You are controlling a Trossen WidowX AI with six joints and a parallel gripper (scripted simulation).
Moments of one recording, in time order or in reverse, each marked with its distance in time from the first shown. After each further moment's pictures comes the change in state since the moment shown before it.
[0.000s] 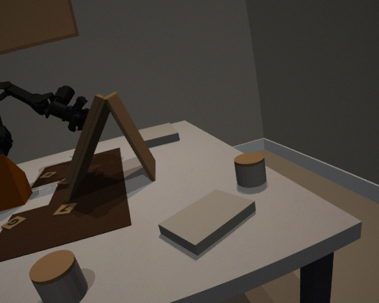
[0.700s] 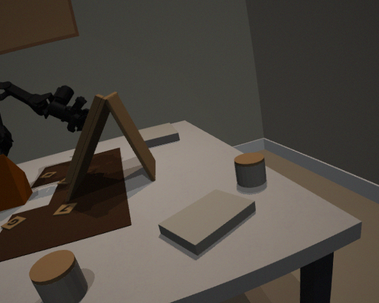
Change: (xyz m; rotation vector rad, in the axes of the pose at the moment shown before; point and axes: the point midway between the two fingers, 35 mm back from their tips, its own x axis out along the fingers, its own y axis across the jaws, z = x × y) arm 0.000 -0.011 0.000 0.000 0.000 0.000
